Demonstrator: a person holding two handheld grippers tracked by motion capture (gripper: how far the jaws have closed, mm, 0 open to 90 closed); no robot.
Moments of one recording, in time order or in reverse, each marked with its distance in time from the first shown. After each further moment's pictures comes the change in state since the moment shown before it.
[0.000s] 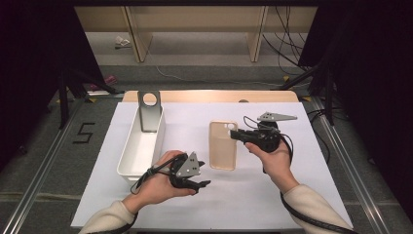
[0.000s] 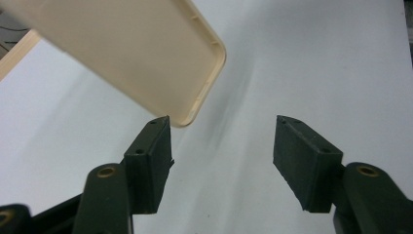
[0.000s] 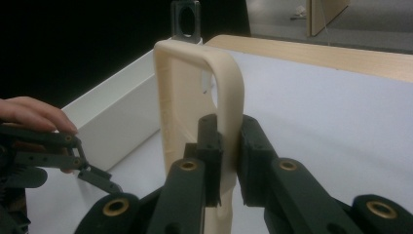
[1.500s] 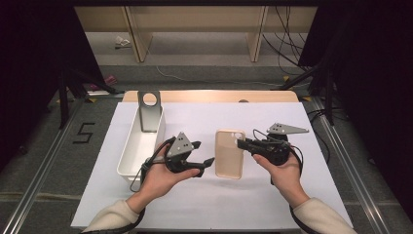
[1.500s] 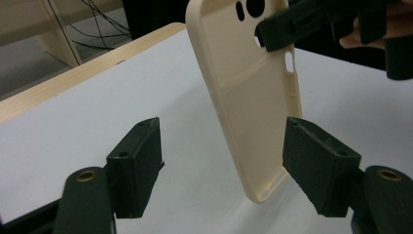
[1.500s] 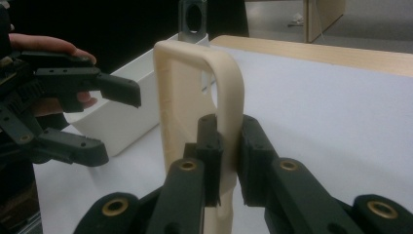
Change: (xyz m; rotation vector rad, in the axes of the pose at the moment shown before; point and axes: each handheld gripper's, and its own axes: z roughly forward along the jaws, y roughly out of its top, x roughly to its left) left arm 0.016 0.028 -0.013 -0.235 0.154 -0.332; right arm 0.013 -0.022 -0.027 -0.028 -0.011 -0.020
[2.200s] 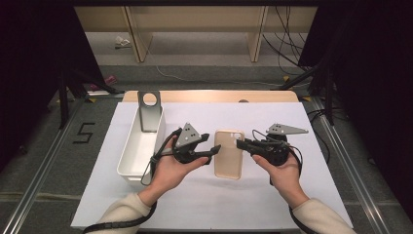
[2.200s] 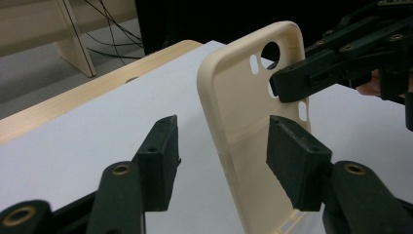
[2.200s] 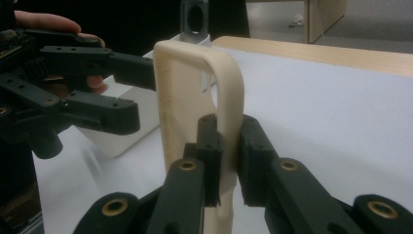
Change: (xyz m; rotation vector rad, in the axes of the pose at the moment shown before) left arm -0.001 0.022 0.015 -0.035 0.049 -0.040; right arm 0.002 0.000 0.001 -0.004 0.004 0.000
